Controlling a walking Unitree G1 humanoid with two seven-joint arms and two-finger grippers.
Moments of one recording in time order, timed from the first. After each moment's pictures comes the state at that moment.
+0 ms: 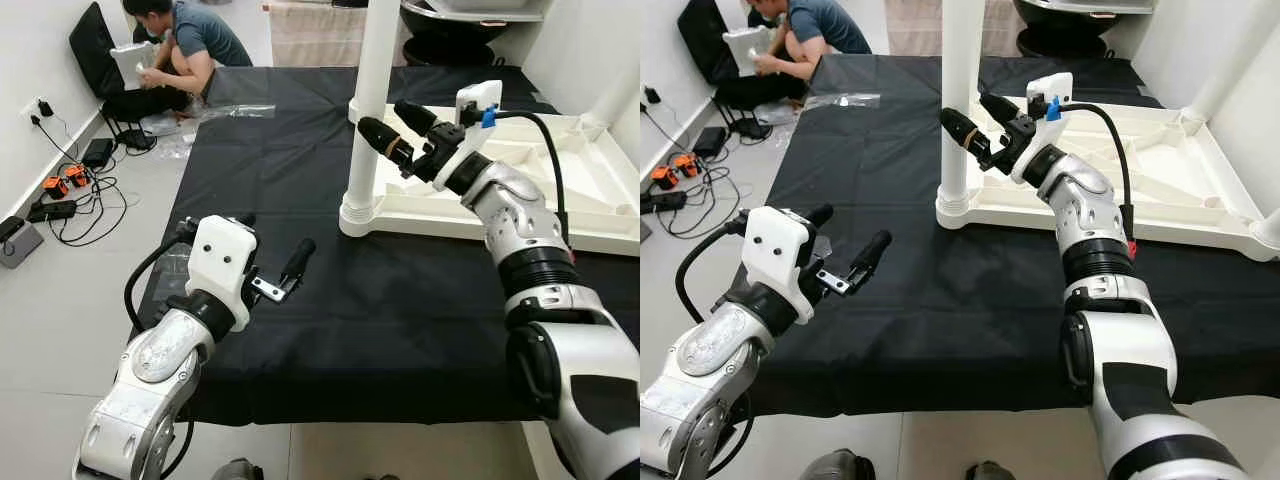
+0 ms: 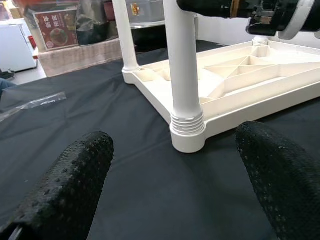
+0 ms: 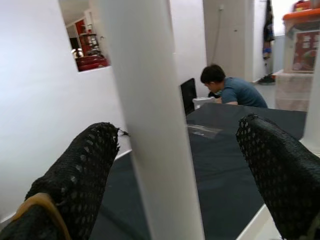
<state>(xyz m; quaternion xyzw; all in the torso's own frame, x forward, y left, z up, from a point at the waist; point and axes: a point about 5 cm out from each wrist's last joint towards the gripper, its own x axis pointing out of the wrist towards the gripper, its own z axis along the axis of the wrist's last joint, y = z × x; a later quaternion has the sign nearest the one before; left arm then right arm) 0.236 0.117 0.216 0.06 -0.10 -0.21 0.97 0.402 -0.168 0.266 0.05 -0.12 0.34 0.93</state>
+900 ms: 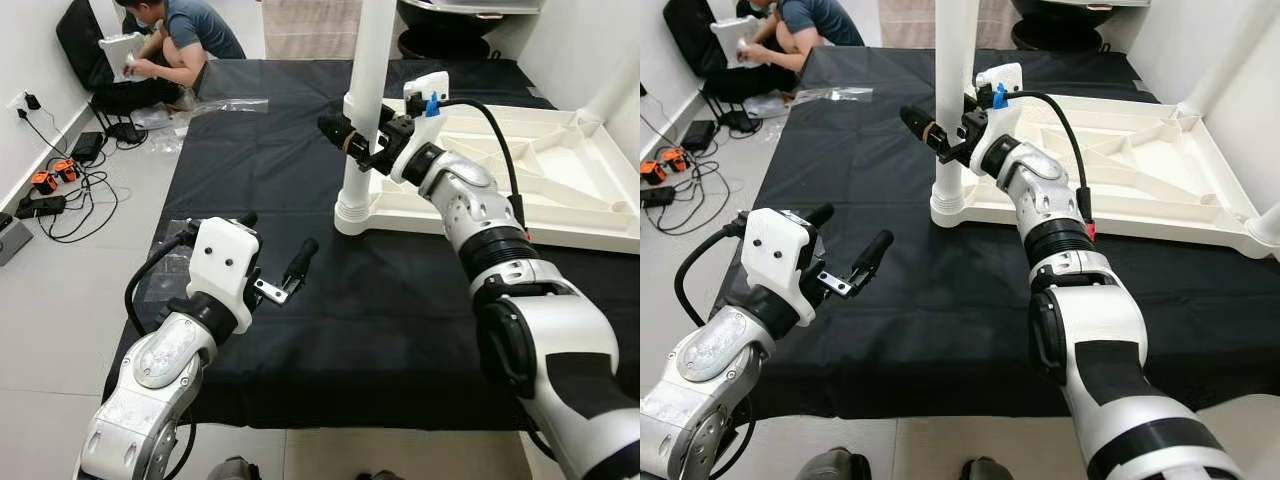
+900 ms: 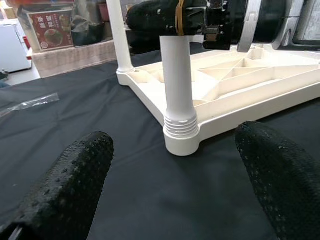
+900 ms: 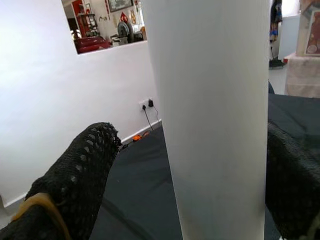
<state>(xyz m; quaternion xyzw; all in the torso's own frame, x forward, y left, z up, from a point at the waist) 0.232 0.114 0.219 0.06 -0.11 -0.21 0.97 0.411 -0.121 0.266 0.04 -0.09 0.36 0.93</state>
